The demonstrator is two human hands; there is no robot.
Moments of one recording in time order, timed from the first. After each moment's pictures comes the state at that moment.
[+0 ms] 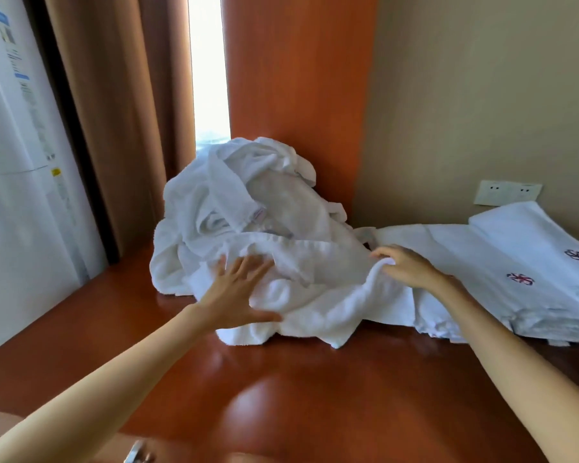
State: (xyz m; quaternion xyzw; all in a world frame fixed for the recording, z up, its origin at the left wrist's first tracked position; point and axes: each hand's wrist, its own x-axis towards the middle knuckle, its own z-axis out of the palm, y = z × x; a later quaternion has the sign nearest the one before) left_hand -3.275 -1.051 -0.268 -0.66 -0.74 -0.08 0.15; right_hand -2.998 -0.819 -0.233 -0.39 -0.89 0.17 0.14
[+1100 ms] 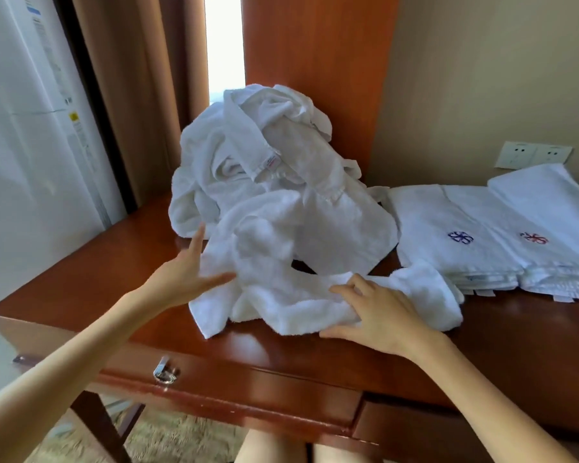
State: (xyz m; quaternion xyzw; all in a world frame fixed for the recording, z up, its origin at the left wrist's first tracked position) left_hand -3.284 -1.166 -0.277 -0.47 -0.85 -0.21 -0.08; right_hand -2.987 -0.999 -0.299 -0.25 -0.97 0.02 0.04
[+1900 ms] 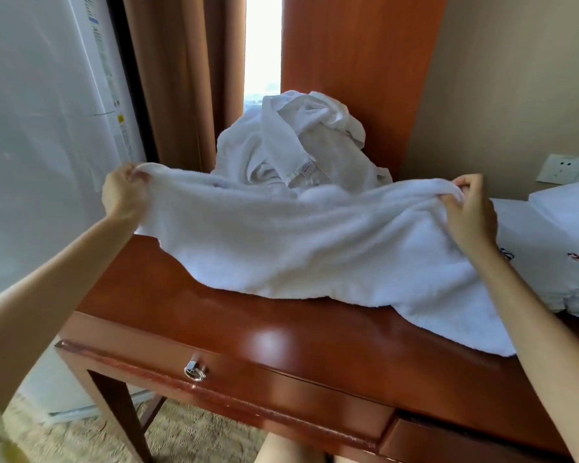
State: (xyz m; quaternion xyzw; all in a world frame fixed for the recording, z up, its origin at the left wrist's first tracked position) left_hand -3.400 -1.186 -0.196 -0.18 -0.80 -0.55 0.12; right_hand -3.010 -0.885 -0.209 -0.42 -0.75 0.16 0.48
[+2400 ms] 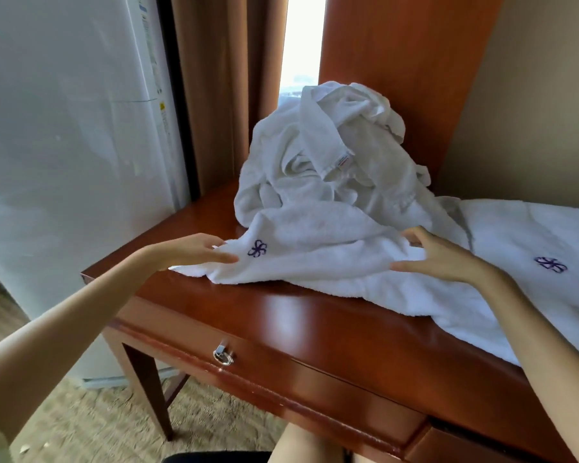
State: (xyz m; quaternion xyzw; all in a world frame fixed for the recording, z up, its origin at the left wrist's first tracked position) left_hand -3.381 -1.213 -0.267 -0.42 -0.85 -0.20 -0.26; right_hand -3.049 -0.915 -0.247 -0.33 -0.92 0.20 0.03
